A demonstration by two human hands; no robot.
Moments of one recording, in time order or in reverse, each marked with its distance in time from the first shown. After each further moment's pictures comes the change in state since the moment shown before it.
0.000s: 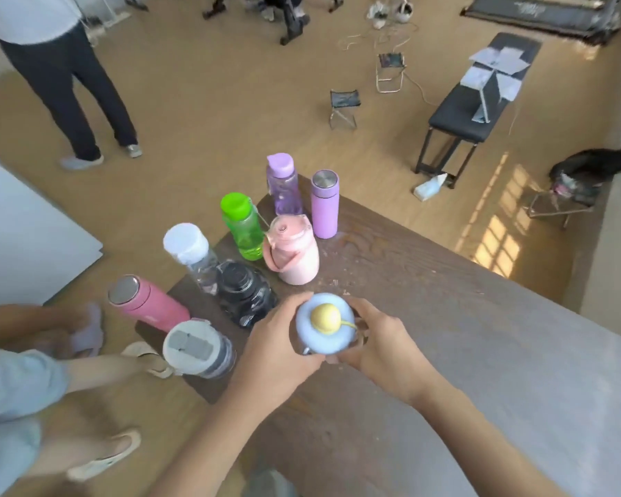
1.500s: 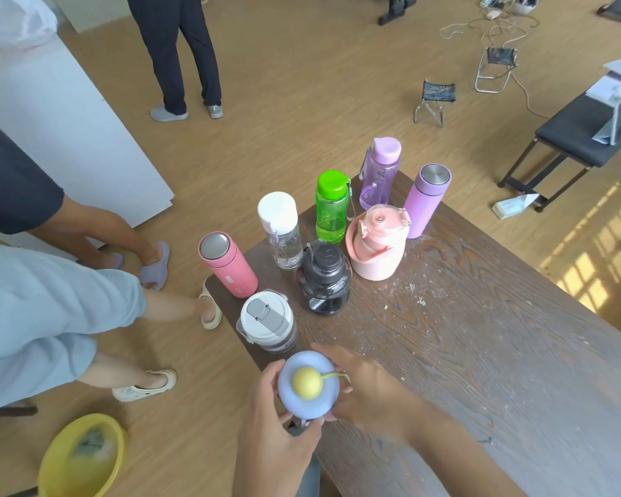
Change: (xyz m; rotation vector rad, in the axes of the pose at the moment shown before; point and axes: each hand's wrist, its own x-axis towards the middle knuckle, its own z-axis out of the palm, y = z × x) left_hand -0.115 -0.109 -0.002 -0.112 0.542 -0.222; right_hand 0.026 -0.016 0.125 -0.134 -0.555 -0.111
